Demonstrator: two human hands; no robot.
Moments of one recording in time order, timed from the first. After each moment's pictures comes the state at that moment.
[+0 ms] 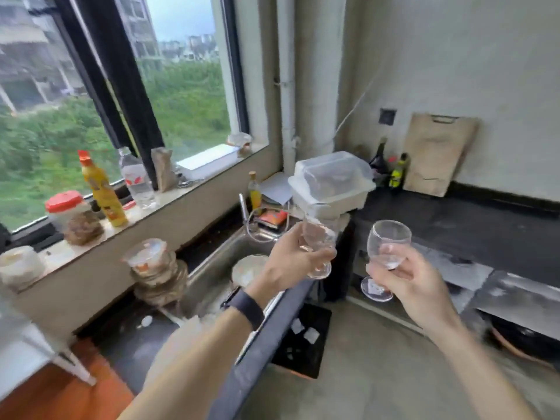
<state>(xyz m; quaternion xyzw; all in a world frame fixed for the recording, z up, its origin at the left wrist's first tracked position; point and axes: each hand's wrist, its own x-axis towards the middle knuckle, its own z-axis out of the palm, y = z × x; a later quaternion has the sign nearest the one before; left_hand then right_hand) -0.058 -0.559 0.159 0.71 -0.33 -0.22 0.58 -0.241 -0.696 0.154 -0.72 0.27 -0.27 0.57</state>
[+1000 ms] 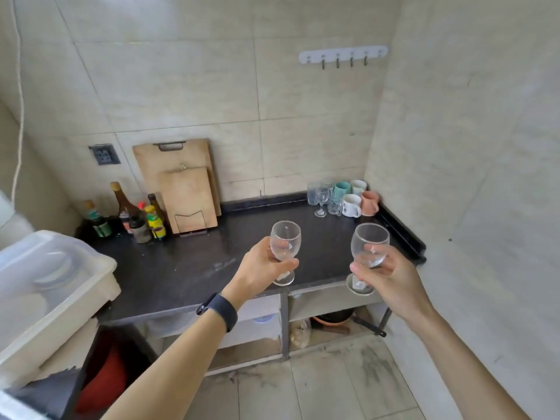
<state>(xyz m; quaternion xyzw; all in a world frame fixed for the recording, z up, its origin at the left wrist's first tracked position) -0.215 -1.215 0.105 0.62 -0.56 -0.38 0.40 -0.483 -1.206 0.123 -0.56 0.53 -0.44 0.45</state>
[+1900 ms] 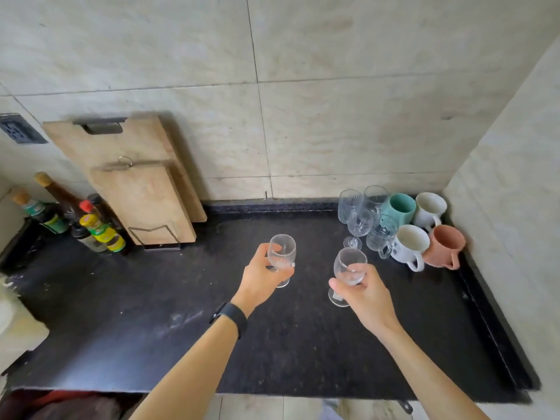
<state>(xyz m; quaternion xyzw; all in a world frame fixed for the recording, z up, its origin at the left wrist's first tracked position) -0.182 -1.637 -0.036 0.75 -0.36 -0.40 0.38 -0.411 -1.688 -0.037 -0.58 0.58 -0.23 0.53</state>
